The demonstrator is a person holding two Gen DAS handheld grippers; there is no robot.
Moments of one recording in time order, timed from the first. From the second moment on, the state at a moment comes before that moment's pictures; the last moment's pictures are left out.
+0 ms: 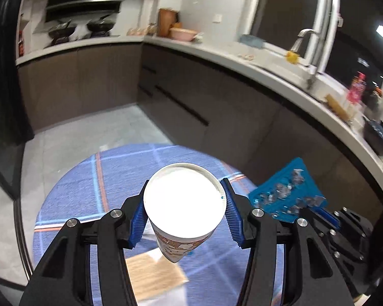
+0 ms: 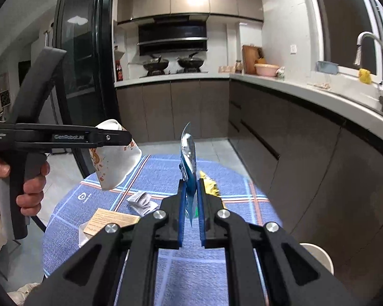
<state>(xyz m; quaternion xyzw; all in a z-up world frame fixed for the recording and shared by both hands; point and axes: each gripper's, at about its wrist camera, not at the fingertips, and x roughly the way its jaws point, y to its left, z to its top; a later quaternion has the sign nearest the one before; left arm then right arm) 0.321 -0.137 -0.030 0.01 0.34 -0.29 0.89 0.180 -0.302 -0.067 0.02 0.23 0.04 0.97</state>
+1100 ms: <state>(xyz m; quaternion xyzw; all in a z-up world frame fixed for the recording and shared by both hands) 0.259 -0.426 -0.147 0.08 0.44 -0.47 0.76 0.078 -0.529 -0.197 0.15 0.29 -0.14 0.94</state>
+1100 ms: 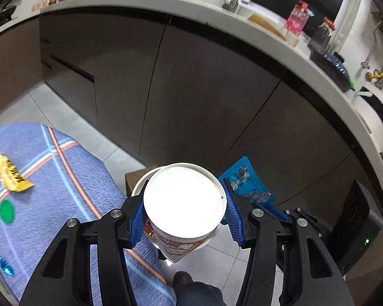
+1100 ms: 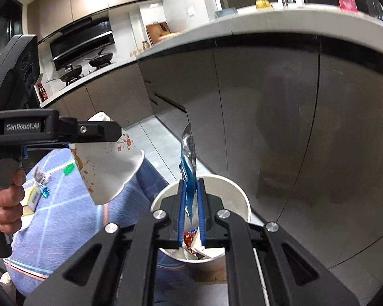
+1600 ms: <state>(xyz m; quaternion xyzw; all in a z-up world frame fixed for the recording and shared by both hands) 0.275 -0.488 -0.219 0.14 0.47 -0.44 0.75 0.110 -0.567 -0.274 0.17 0.34 -0.12 0.92</state>
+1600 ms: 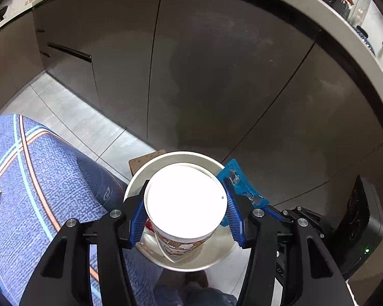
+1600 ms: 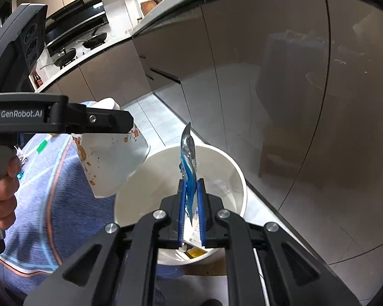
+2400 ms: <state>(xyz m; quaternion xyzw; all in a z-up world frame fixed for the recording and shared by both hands) 0.291 -0.468 -0.208 0.08 0.45 -0.40 0.79 0.108 -0.557 -0.271 0.14 0.32 -0.10 0.93</state>
